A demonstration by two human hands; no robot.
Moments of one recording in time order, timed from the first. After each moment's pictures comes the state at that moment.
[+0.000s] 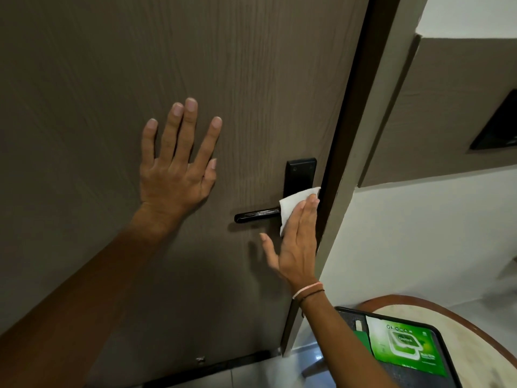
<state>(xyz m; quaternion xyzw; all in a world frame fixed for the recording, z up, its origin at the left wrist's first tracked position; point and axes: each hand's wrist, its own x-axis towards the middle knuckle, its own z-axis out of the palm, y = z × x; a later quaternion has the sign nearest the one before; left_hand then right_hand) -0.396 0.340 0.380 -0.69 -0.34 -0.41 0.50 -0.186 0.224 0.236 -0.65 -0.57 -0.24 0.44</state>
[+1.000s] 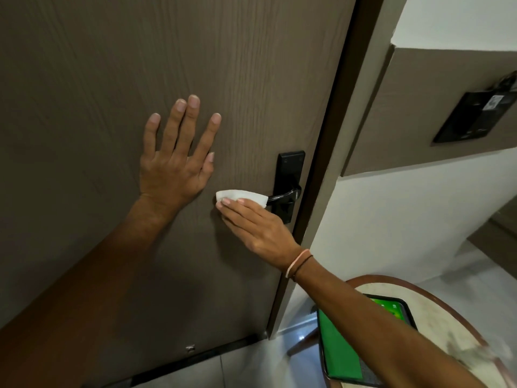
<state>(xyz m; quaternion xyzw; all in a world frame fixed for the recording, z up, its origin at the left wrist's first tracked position) -0.399 0.338 0.381 -0.71 -0.35 -0.40 0.47 -0.204 0.207 0.293 -0.39 -0.81 -0.40 0.20</state>
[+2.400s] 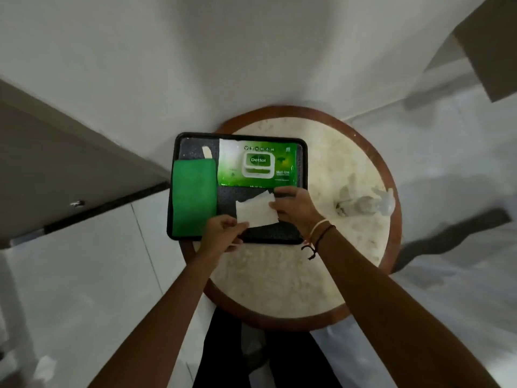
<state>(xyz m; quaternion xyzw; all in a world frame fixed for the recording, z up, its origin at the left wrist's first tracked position) 0.010 -0.046 -0.059 -0.42 -0.66 0.02 -0.62 0.204 -0.085 -0.054 -0.73 -0.04 0.59 0.35</state>
